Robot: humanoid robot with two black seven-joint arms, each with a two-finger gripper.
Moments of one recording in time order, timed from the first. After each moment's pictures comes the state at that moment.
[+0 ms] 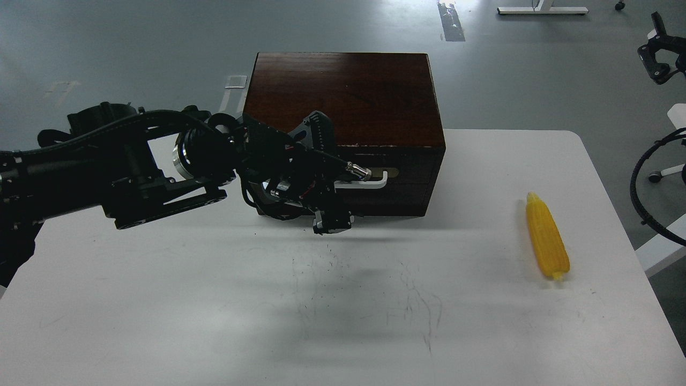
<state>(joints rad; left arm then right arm) -1.31 0.37 -0.05 -1.30 2.18 -0.44 -0.36 0.79 -0.69 0.82 0.71 0.28 0.47 0.31</state>
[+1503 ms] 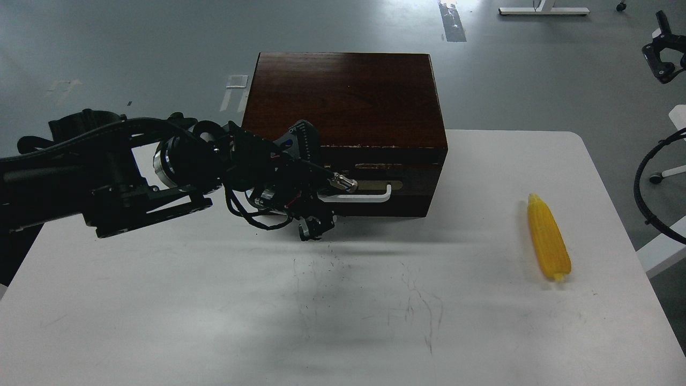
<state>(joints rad) -1.28 0.42 -0.04 -1.39 2.18 -0.47 -0.42 0.79 -0.70 0.82 0.71 0.28 0.47 0.31</state>
